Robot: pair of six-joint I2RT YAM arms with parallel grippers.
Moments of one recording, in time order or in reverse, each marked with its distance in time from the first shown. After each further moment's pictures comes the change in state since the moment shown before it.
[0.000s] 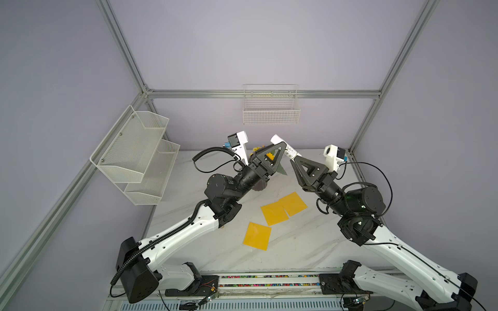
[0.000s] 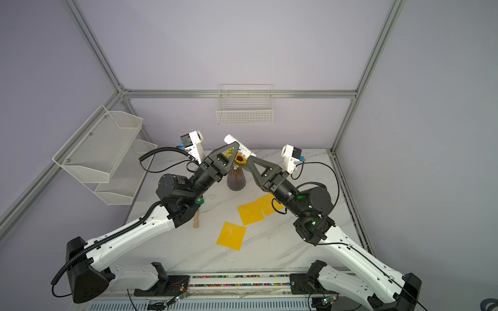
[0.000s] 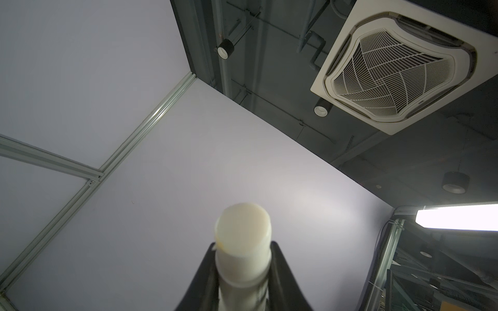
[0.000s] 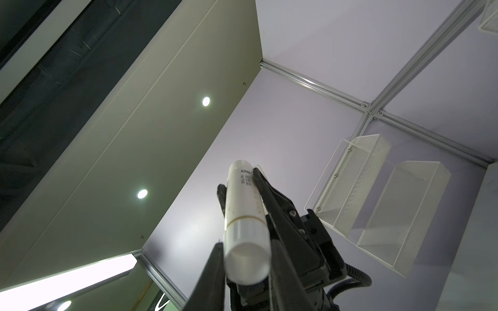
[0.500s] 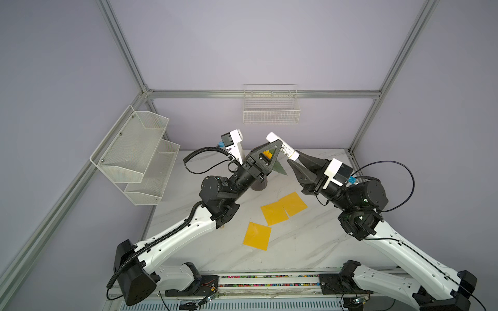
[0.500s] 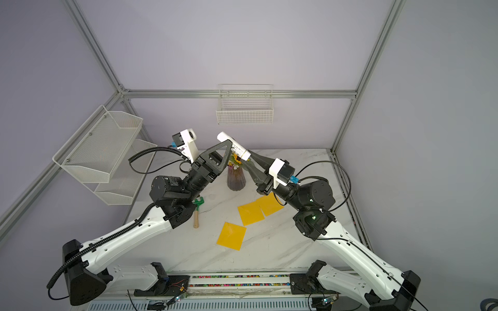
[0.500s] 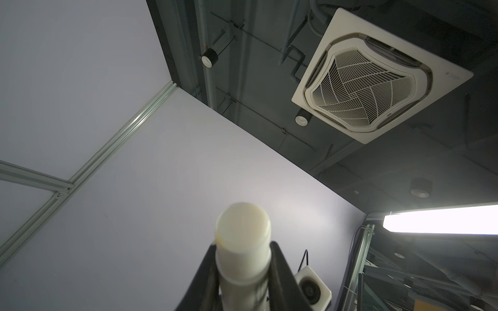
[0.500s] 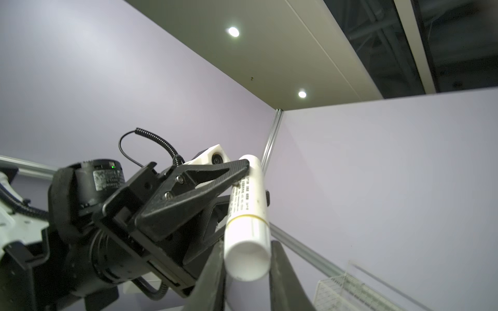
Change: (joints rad) left arm -0.002 -0.029 0.009 0.049 0.011 -0.039; right arm -0.017 0.061 0.096 0.012 -0.189 -1.554
